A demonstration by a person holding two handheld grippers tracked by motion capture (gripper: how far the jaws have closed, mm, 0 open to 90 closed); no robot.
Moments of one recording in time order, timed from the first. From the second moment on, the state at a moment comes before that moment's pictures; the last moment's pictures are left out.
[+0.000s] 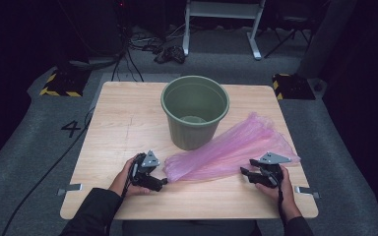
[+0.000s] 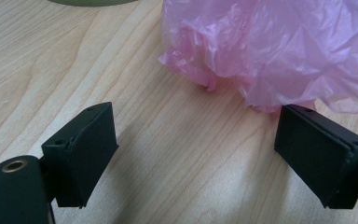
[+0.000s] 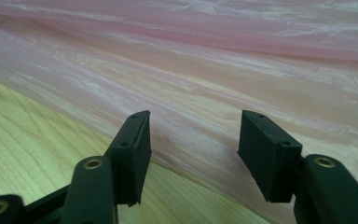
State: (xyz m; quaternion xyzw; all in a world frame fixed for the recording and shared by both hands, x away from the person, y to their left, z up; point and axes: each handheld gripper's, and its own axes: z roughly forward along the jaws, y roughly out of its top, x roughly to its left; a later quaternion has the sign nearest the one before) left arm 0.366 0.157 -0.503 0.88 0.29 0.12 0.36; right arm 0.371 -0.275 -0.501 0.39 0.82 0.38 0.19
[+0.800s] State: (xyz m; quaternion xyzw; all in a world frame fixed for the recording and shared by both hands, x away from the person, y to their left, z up) left arm 0.370 0.147 -0.500 0.87 0.30 0.14 0.38; right arm 0.369 -0.269 -0.500 0.35 0.83 0.40 0.17
